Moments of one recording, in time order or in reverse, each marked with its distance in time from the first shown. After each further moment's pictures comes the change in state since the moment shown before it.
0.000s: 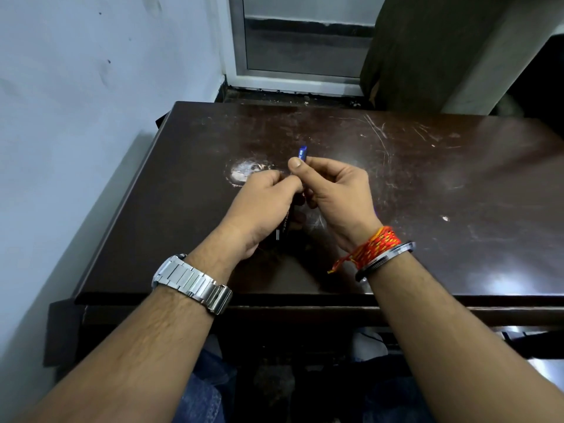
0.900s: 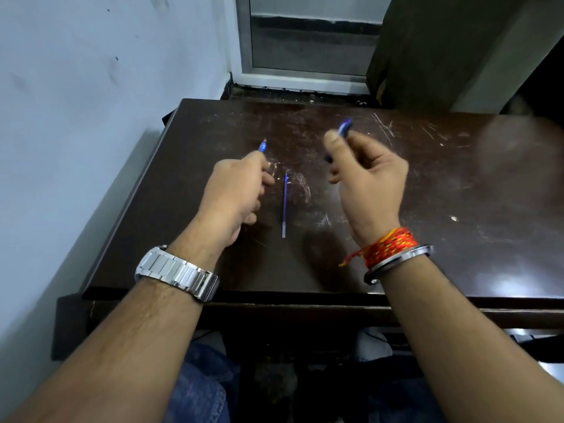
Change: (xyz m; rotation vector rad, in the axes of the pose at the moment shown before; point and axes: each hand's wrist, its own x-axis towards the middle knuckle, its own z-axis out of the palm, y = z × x) left_hand 0.008 0.008 -0.032 -0.003 0.304 -0.132; right_hand 0.002 -0.014 -0.004 -0.122 0.275 -0.265
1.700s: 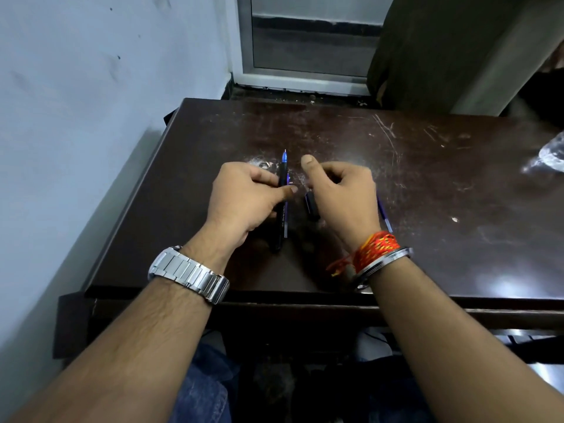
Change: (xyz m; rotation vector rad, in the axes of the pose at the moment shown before) left_hand 0.001 -0.015 0.004 0.169 0.013 0.175; right_hand -0.011 0.007 0.012 -0.503 -0.136 0.086
